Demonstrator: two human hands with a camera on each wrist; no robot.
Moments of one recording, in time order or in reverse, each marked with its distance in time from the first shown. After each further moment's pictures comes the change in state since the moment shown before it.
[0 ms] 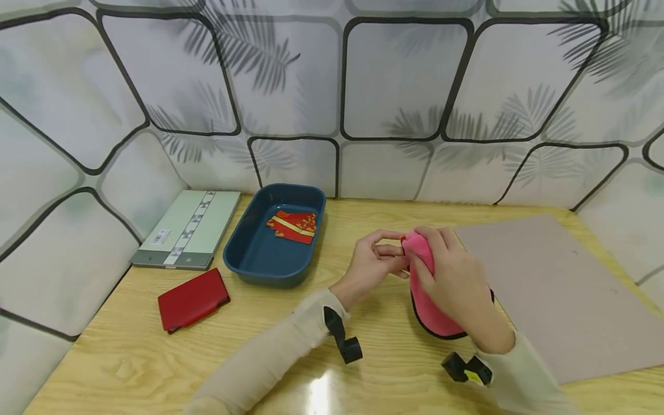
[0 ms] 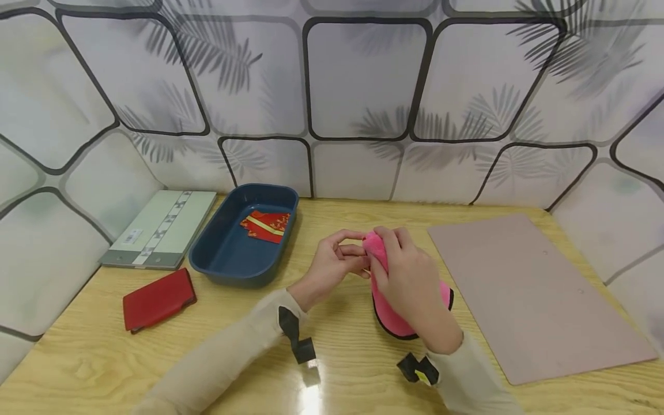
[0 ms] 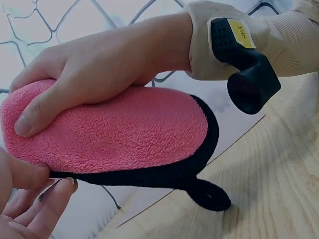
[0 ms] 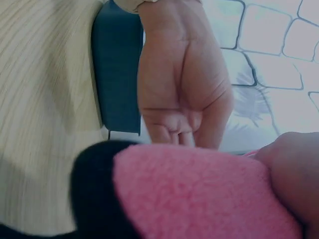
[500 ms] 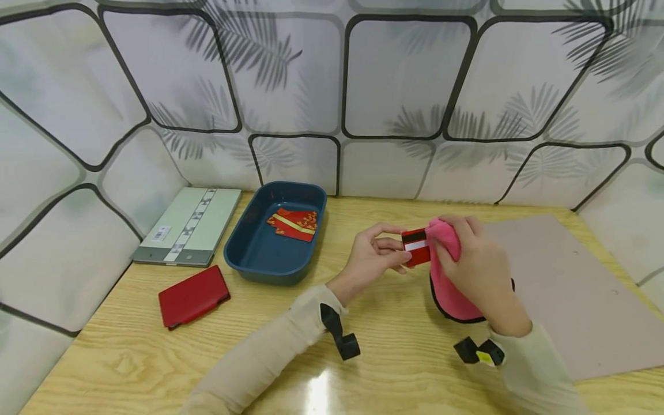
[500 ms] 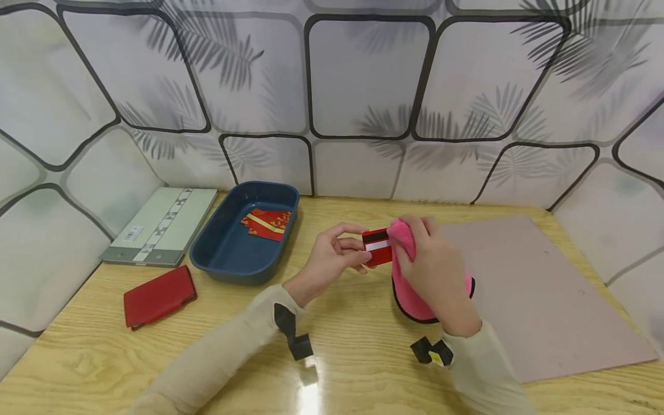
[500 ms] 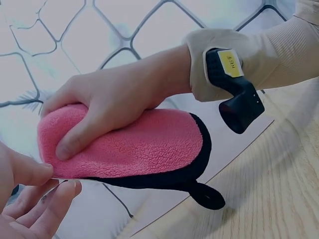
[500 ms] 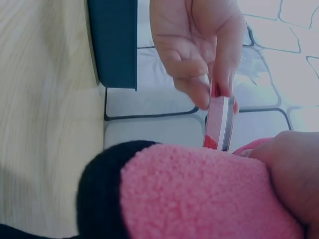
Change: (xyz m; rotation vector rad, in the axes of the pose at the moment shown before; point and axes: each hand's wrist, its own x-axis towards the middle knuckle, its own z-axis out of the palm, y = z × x) left_hand -0.001 0.011 0.001 0.009 -0.012 0.010; right_hand 0.004 0.031 -0.006 -0.035 0.034 0.089
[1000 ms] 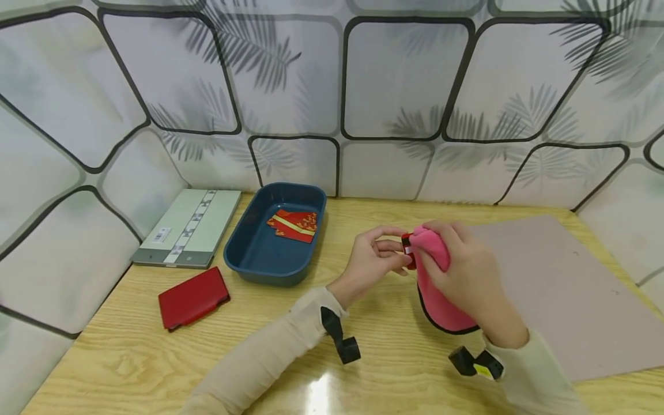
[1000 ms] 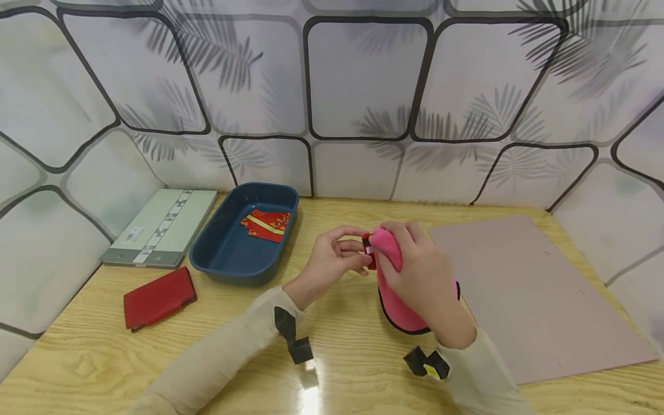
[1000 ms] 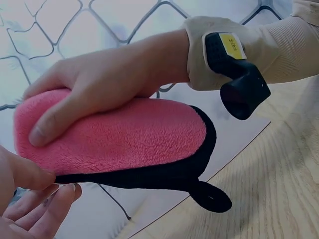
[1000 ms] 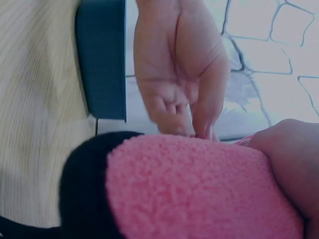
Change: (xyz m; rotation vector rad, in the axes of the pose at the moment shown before) left_hand -0.002 0.001 0.001 0.025 -0.016 0.017; right_hand 0.000 -0.018 -0.006 0.105 0.024 -0.111
